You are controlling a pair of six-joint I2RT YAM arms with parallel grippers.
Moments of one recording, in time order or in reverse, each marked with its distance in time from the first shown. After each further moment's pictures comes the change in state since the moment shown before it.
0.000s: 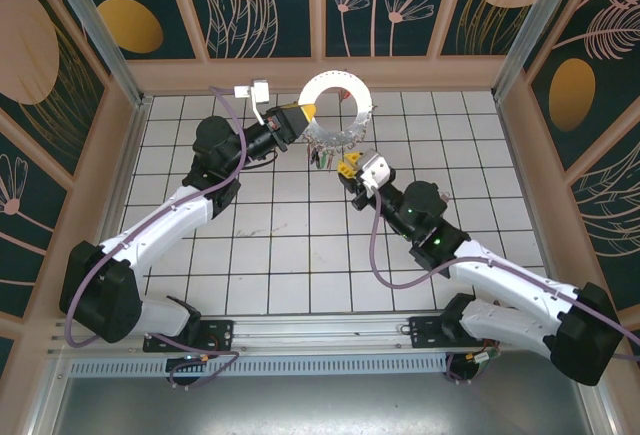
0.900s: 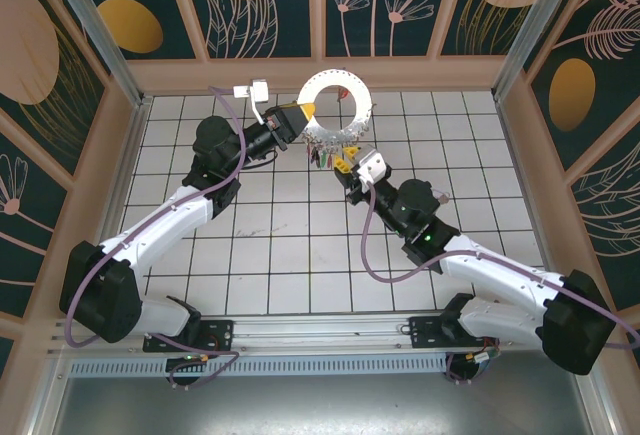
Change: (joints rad) left arm -0.002 0.000 0.000 0.000 -0.016 -0.016; right arm -0.002 0.079 0.000 0.113 0.045 0.023
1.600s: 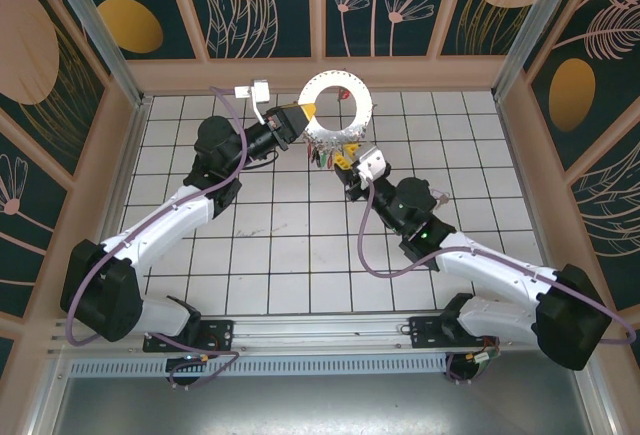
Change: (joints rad) left arm -0.002 0.007 0.000 0.000 -0.003 -0.003; right arm -0.015 0.038 0.000 0.046 0.014 0.018
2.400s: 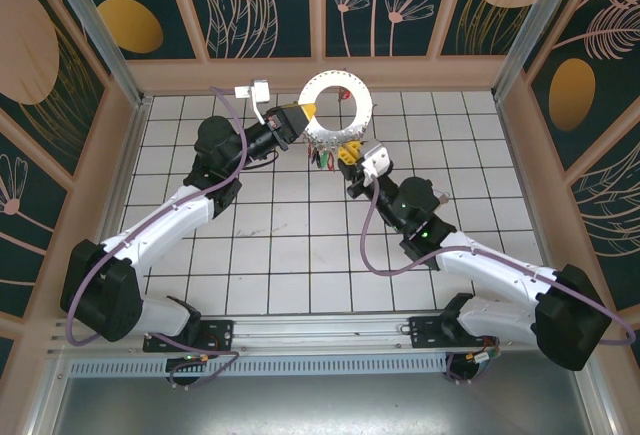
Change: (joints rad) left arm 0.000 0.000 0.000 0.000 0.000 -0.002; right arm -0.015 0.000 0.000 0.045 0.000 0.030
